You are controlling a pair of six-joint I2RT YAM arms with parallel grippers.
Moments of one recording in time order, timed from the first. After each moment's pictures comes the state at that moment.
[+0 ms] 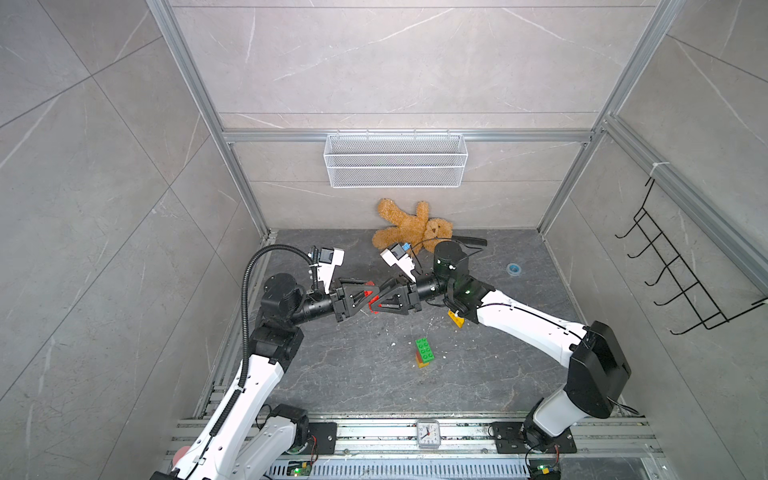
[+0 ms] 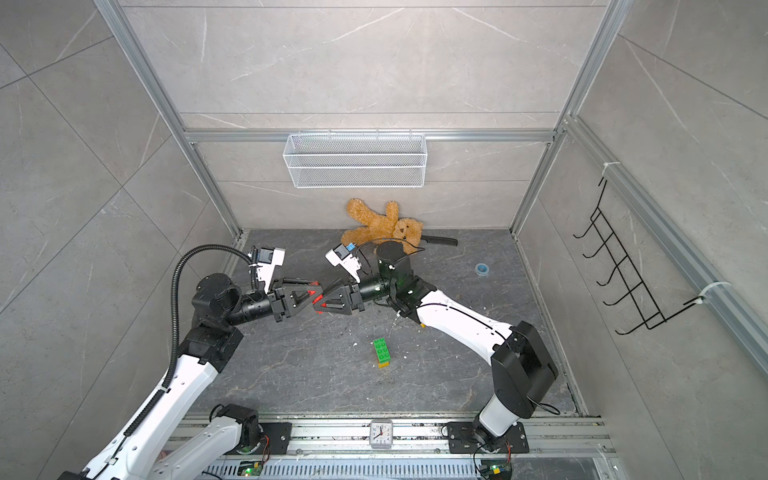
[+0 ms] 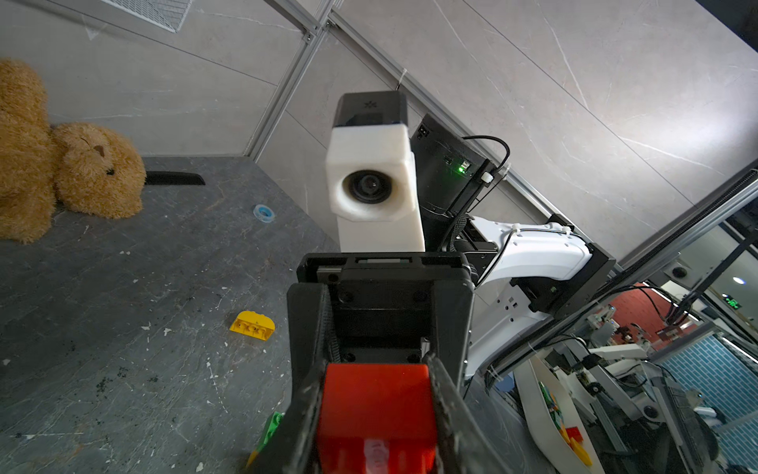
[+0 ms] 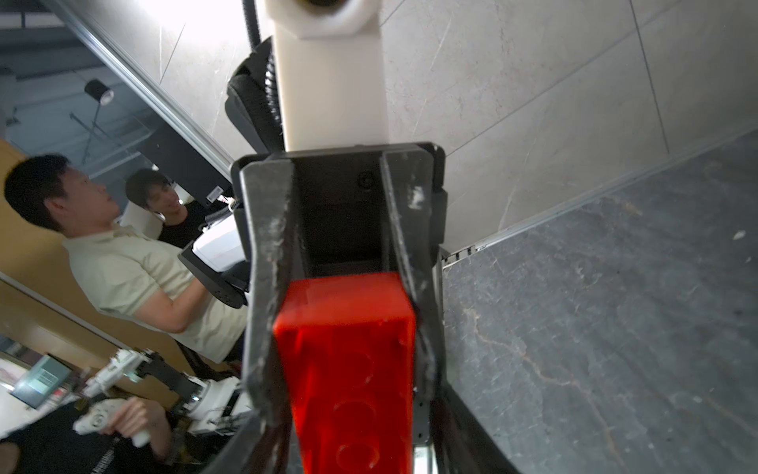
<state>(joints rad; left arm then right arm) -0.28 0.89 0.81 0.08 0.99 -0.61 0.74 1.62 1.25 0.28 -1.12 0.58</state>
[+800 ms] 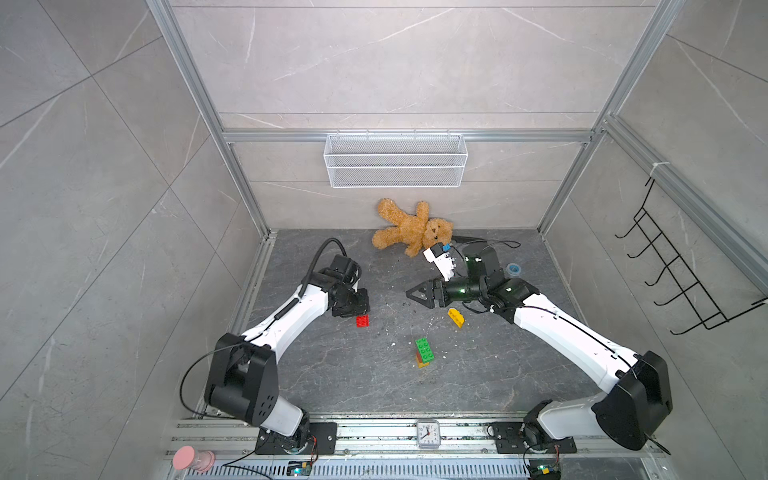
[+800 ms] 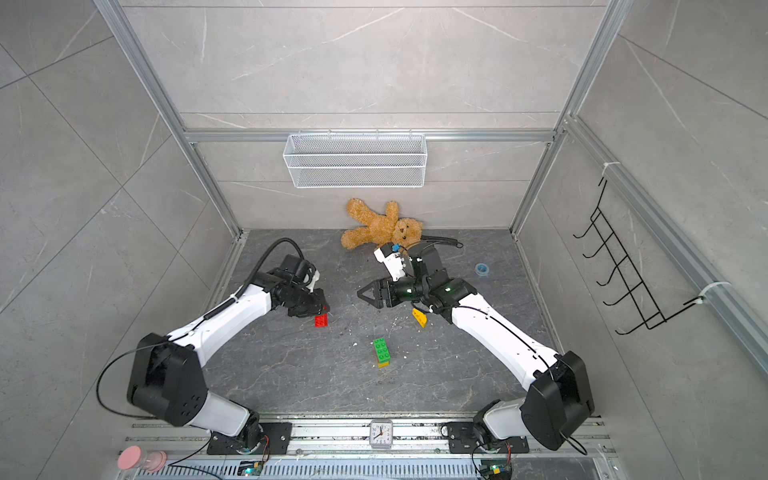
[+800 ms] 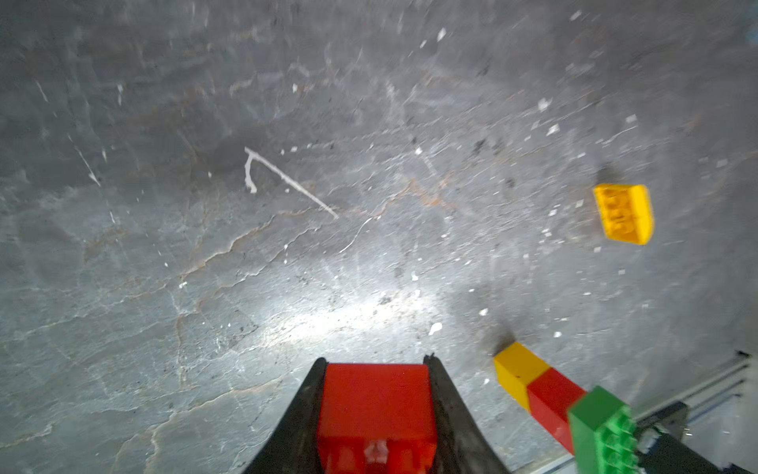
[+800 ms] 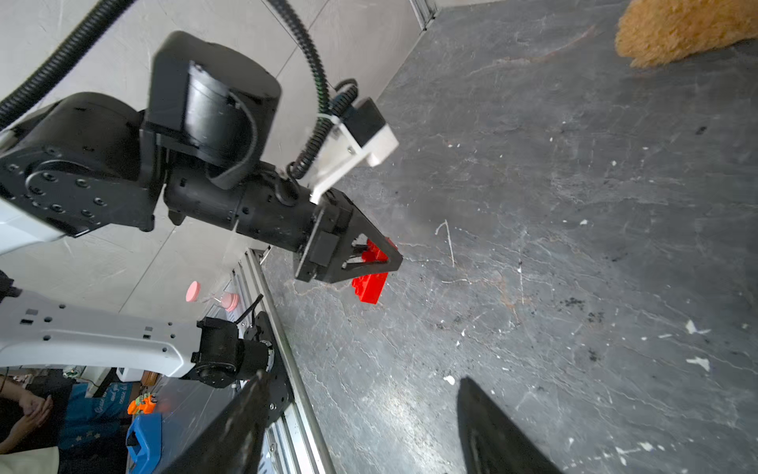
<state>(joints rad) -0.42 1.57 1.14 -0.79 0.20 -0.42 0.56 1.41 1.17 -0.34 -0.64 0.32</state>
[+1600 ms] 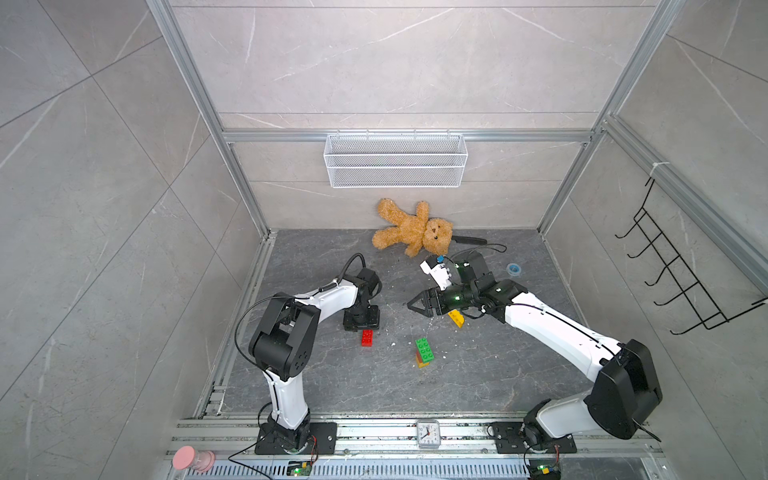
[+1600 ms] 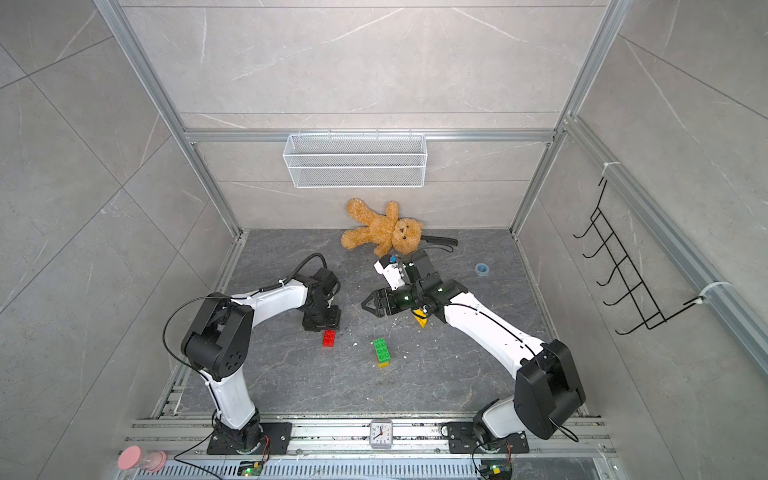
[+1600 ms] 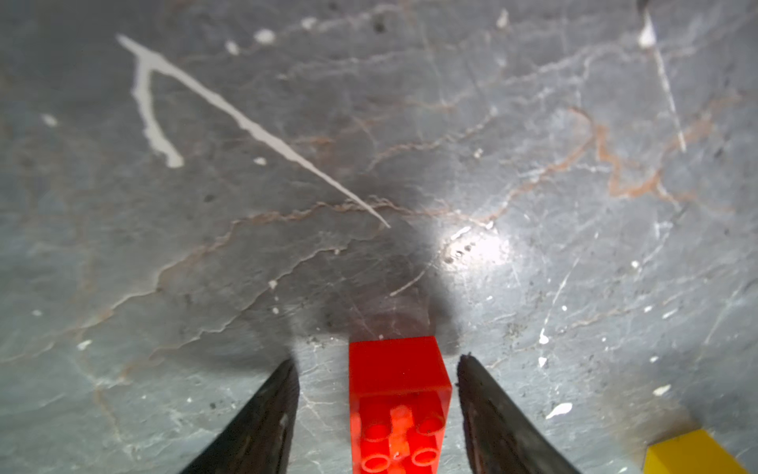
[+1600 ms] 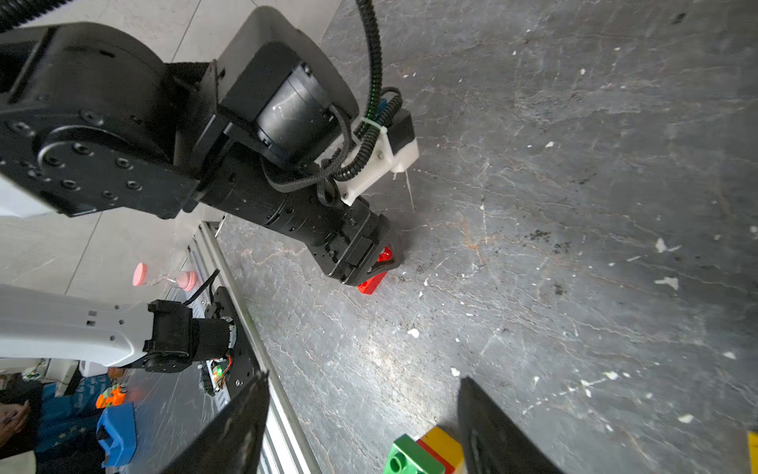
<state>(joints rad) -0.50 1.86 1.21 -0.84 0.08 -0.42 0.58 1.47 1.17 -0.47 -0.53 0.27</state>
